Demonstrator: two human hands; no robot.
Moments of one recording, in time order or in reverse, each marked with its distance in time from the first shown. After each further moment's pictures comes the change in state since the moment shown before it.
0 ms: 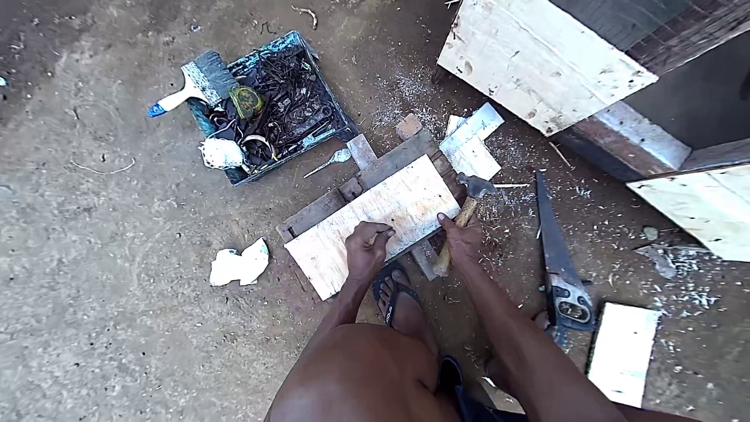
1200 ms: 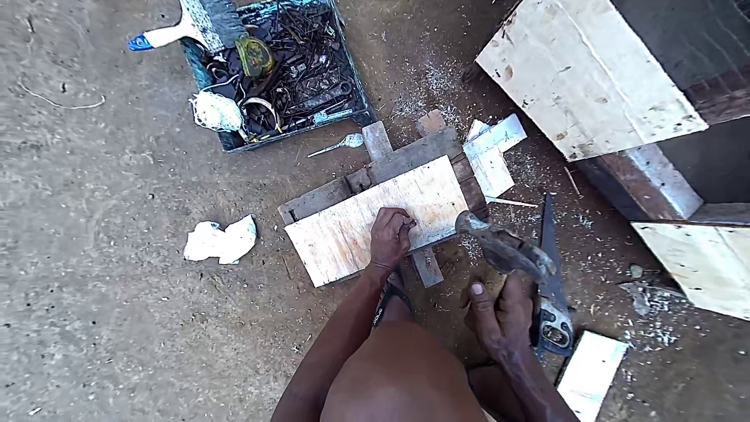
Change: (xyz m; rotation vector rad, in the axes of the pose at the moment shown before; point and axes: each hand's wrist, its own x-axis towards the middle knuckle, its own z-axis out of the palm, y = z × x) left_hand 0.007 -0.048 0.071 0.136 0.128 0.122; right_hand -0.096 -0.054 -0.094 -0.284 -0.341 -0.821
